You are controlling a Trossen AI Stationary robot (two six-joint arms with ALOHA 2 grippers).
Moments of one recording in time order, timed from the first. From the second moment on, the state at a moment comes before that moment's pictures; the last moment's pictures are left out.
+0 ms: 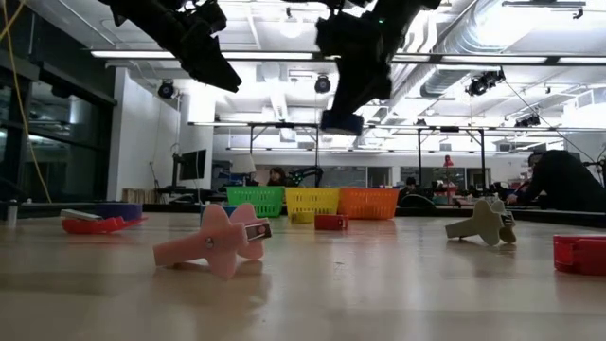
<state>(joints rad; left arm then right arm) 0.52 1.08 0.94 -0.35 0.09 0.26 -0.10 1.68 1.37 -0.68 0.08 0.26</state>
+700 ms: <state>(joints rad) 0.52 1.08 0.94 -0.35 0.10 0.23 -0.53 1.67 1.36 -0.75 -0.14 -0.19</state>
